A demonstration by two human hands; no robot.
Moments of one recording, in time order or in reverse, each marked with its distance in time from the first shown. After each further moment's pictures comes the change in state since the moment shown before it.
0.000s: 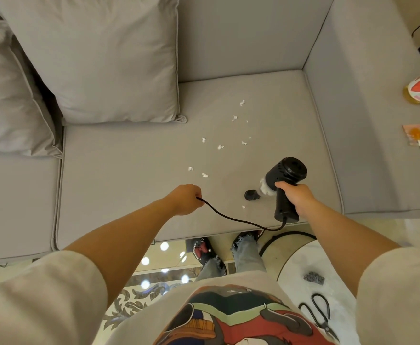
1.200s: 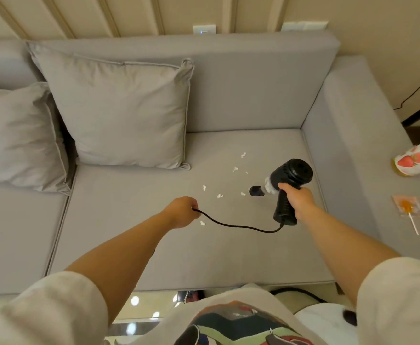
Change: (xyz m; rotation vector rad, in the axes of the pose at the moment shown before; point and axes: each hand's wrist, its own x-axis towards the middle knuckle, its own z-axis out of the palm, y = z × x) left_hand 0.022 0.033 -0.085 -0.164 0.172 -0.043; right_hand 0.020 -0.136 -0.021 0.146 0.034 -0.185
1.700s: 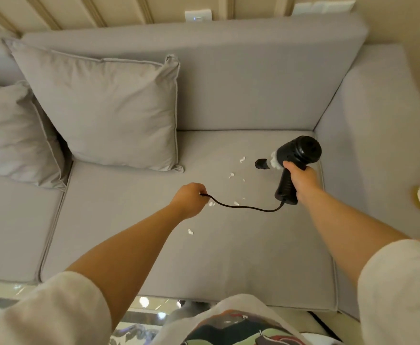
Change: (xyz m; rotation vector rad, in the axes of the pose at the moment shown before) left_hand 0.088 0.106 -0.010 -0.129 0.170 -0.124; right_hand 0.123 -0.089 -0.018 0.037 -0.059 -0.039
